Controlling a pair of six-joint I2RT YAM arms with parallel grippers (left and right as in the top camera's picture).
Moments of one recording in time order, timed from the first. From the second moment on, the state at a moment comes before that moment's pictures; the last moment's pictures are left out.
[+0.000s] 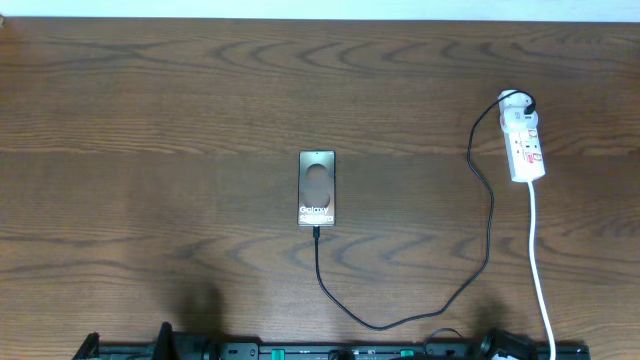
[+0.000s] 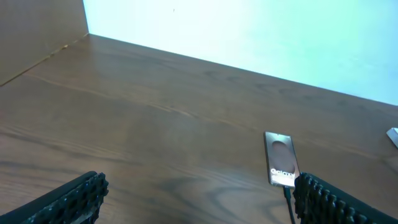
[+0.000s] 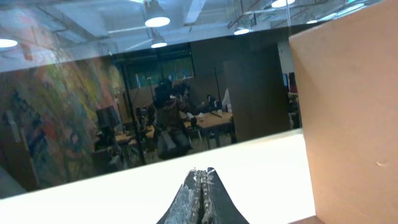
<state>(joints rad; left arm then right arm) -0.07 0.00 1.14 -1.41 -0.11 -0.22 -0.38 0.73 1.79 -0.76 -0.16 0.25</state>
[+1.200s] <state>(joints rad) -0.07 0.00 1.14 -1.47 -0.11 -0.22 -0.07 0.00 1.63 -0.85 -0.28 0.17</state>
